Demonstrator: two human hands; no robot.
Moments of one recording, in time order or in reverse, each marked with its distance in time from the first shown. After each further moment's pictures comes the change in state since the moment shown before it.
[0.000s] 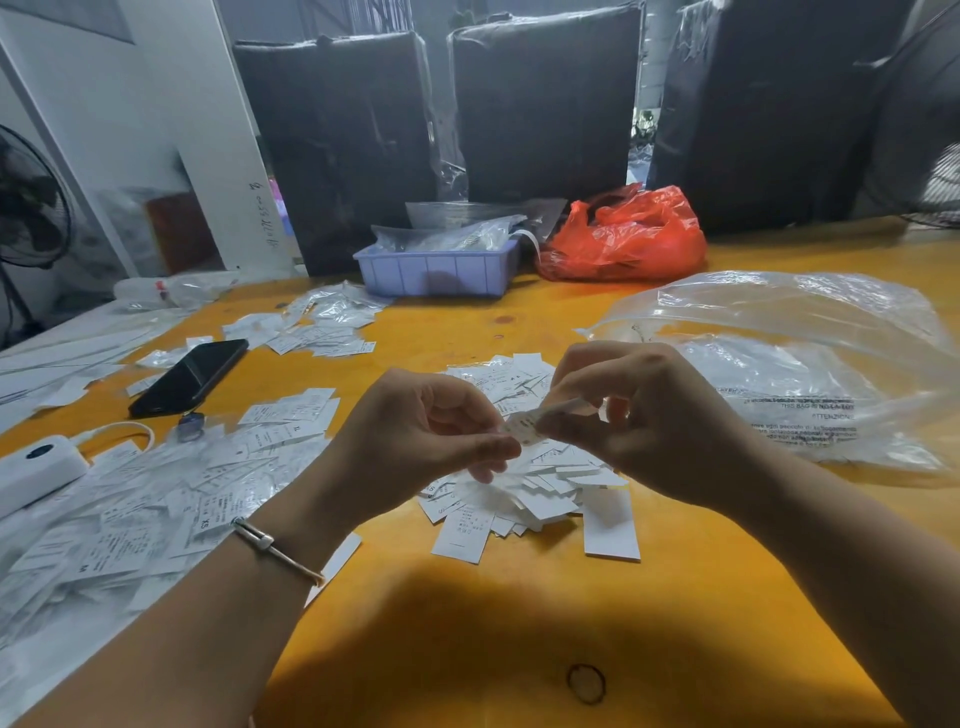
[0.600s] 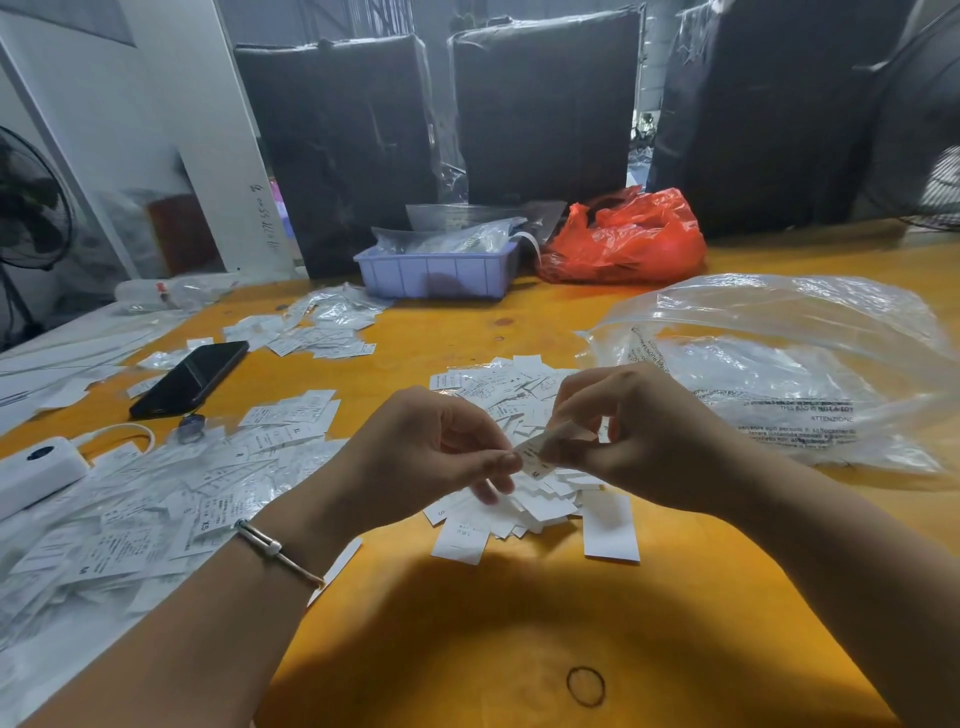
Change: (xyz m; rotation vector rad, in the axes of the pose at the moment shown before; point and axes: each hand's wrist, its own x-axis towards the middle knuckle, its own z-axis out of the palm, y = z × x) left_hand 0.000 -0.003 0.003 0.094 -0.123 -0.085; right_hand 0.001 0.002 0.002 -0.042 -0.123 0.129
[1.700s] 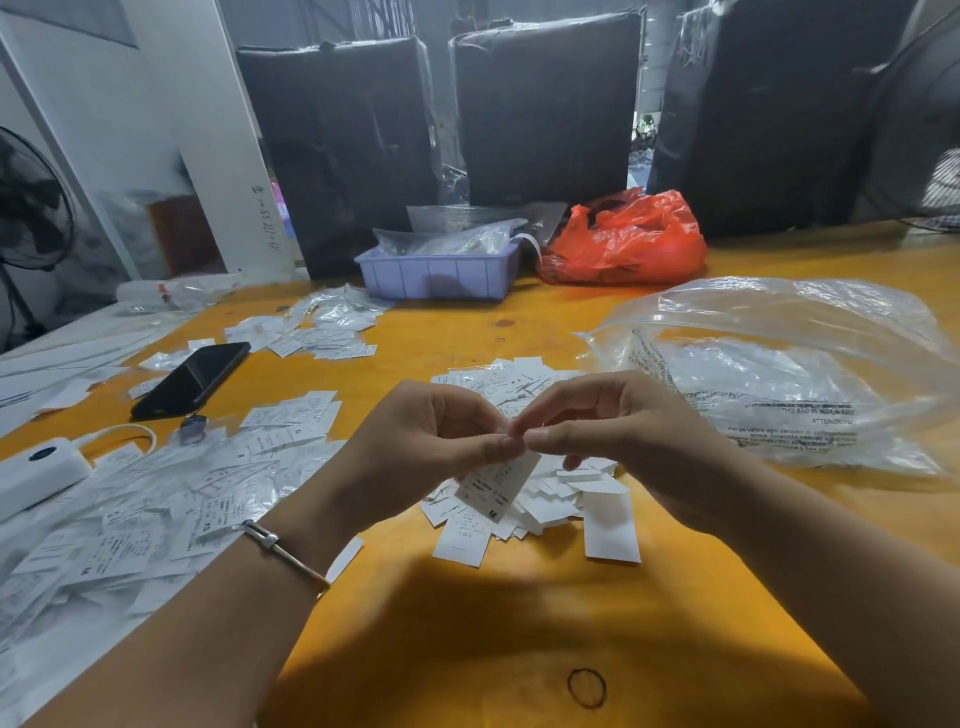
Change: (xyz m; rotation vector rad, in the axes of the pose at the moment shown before) left_hand 0.003 0.000 -0.001 -0.199 0.057 -0.085; right_hand -0.001 0.000 0.010 0.652 -0.032 0.189
